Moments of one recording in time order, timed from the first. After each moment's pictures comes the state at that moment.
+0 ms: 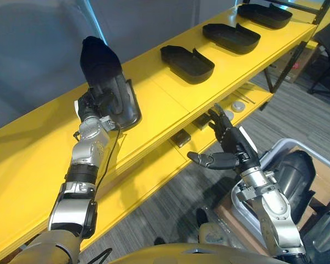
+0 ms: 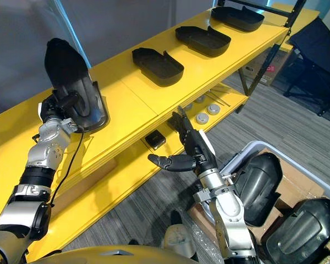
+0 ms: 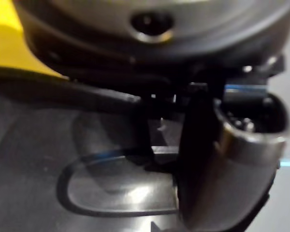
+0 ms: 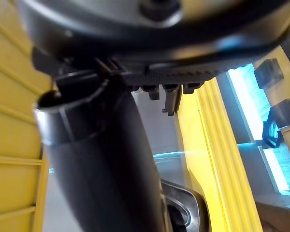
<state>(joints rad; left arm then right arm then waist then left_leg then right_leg) -0.59 0.35 0.08 0.49 -0.54 0.20 0.50 0.22 -0.27 0.05 -0.23 0.27 -0.18 0.28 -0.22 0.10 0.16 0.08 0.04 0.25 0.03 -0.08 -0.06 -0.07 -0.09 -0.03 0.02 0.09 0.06</state>
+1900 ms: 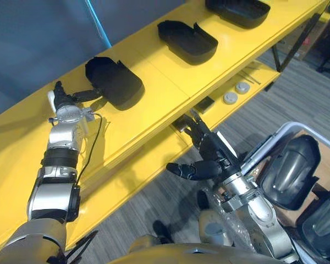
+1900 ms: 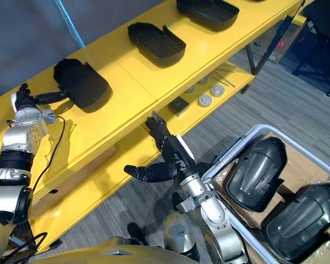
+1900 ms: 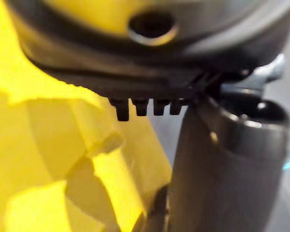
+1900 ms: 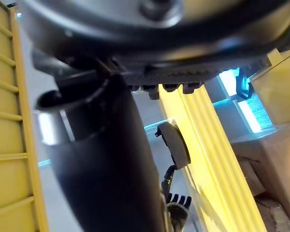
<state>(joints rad) -0.70 0.57 0.06 0.61 -0.26 0.40 0.48 0.27 -0.32 0.27 -0.32 0.34 -0.14 0.21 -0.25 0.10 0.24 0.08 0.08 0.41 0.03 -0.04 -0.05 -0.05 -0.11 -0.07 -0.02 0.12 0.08</state>
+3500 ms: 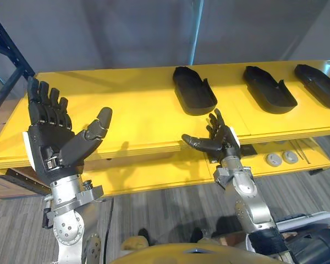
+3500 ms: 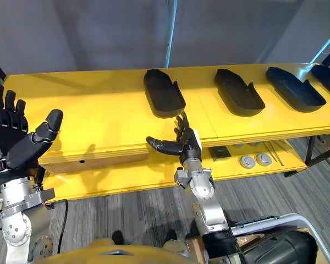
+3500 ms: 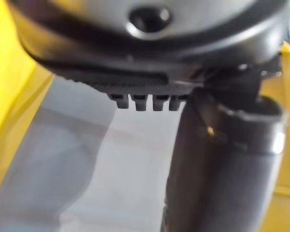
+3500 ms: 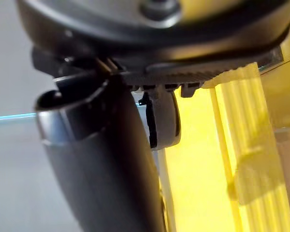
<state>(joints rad) 0.40 0.06 0.07 -0.56 -0.31 -0.41 0.21 -0.03 -0.18 0.16 0.01 0.30 -0.01 -0.14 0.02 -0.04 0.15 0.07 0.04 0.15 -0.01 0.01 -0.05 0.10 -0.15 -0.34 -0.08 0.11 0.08</state>
